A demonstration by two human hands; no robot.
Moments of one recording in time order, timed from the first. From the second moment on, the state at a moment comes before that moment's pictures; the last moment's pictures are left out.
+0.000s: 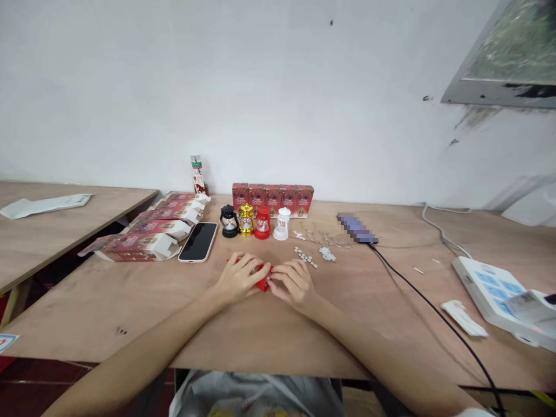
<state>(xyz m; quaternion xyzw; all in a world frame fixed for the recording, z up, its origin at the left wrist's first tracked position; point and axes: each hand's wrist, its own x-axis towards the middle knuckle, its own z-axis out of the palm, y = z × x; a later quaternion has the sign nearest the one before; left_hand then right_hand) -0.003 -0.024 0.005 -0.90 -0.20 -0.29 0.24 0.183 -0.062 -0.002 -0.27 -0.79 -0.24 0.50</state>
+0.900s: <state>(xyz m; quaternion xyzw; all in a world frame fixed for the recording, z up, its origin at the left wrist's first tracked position) 0.002 -0.024 0.004 -0.92 -0.20 -0.25 0.23 0.196 -0.050 0.000 -0.20 -0.84 -0.09 0.49</state>
